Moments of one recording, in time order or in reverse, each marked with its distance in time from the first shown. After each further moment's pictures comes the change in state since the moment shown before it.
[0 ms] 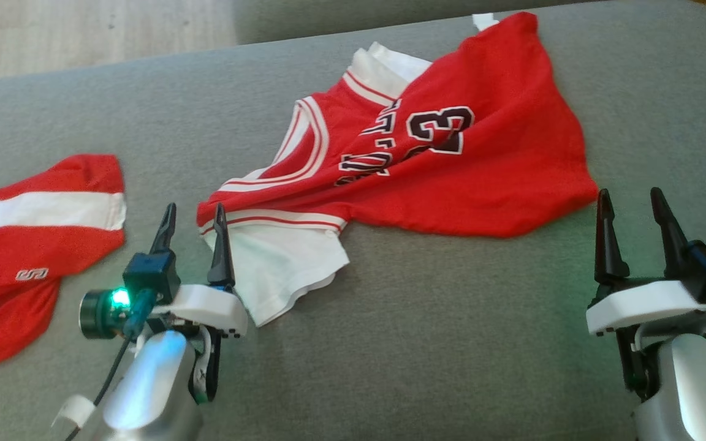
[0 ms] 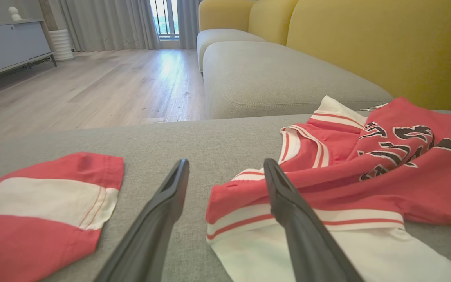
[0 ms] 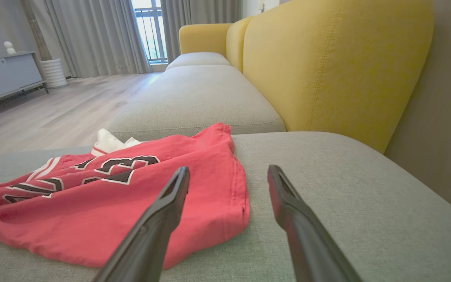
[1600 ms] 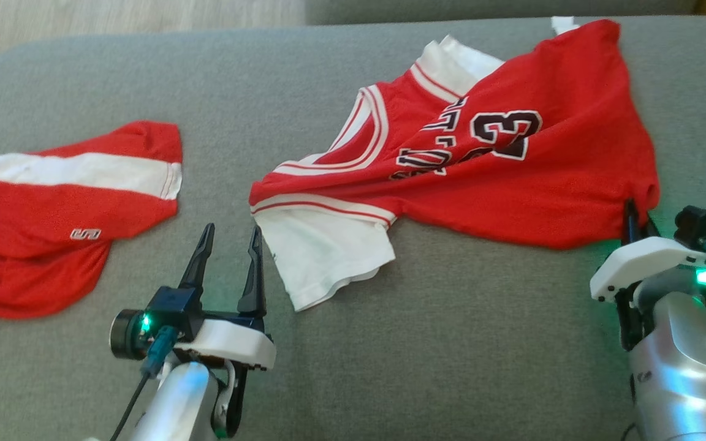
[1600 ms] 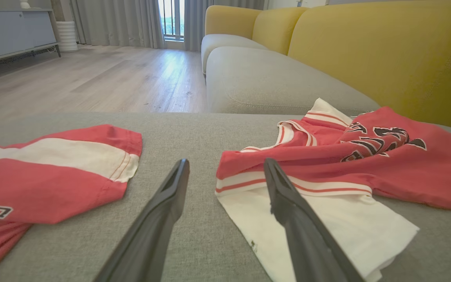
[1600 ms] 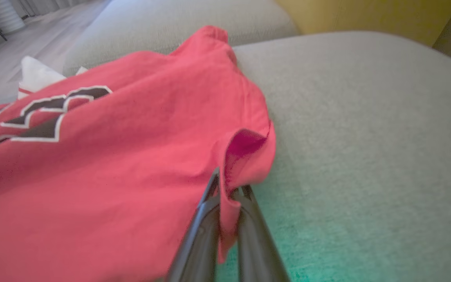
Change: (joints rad) left arm 0.138 -0.059 0.030 -0.165 0.071 -0.089 -0.003; right arm -0.359 -0.003 -0.253 0.660 -0.134 0.000 0.013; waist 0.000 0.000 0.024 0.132
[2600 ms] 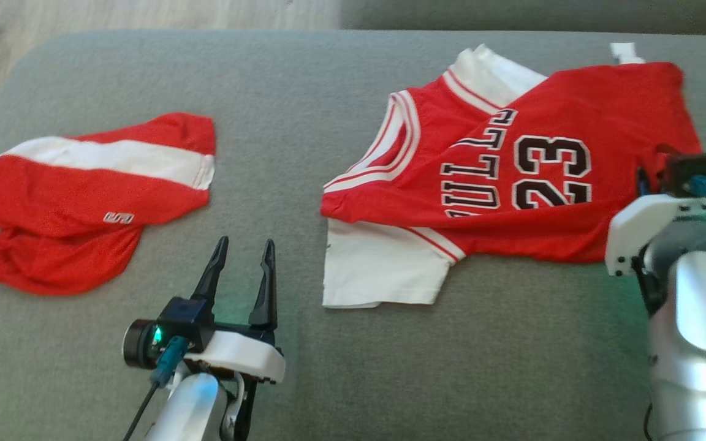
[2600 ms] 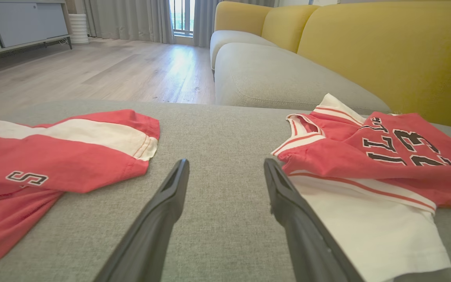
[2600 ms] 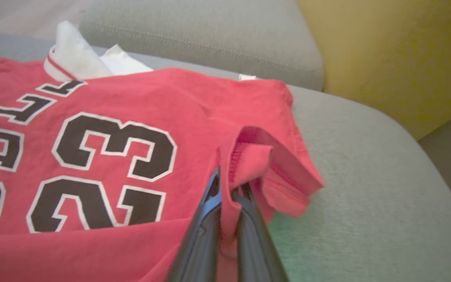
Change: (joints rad) left arm 0.033 -0.016 -0.005 0.005 0.004 -0.027 0.000; right arm 0.054 0.001 0.066 -0.366 -0.254 0.000 0.319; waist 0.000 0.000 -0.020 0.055
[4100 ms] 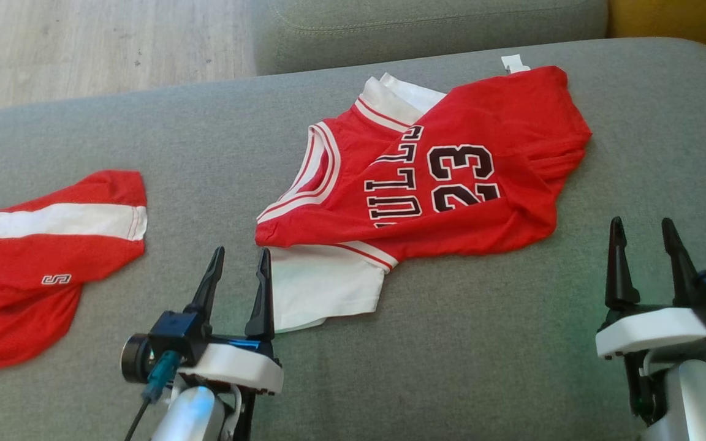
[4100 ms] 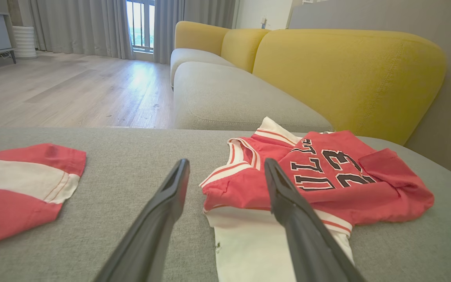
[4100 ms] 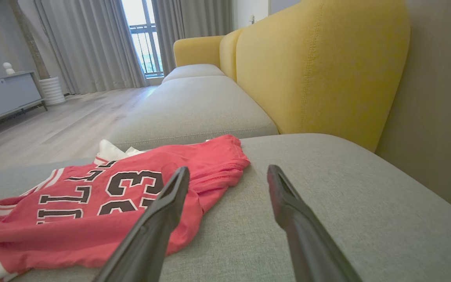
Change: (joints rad) left arm 0.045 -0.002 0.012 -0.049 -0.027 -0.008 0.000; right arm 0.359 0.001 0.155 -0.257 0.421 0.000 -0.376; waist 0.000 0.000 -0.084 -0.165
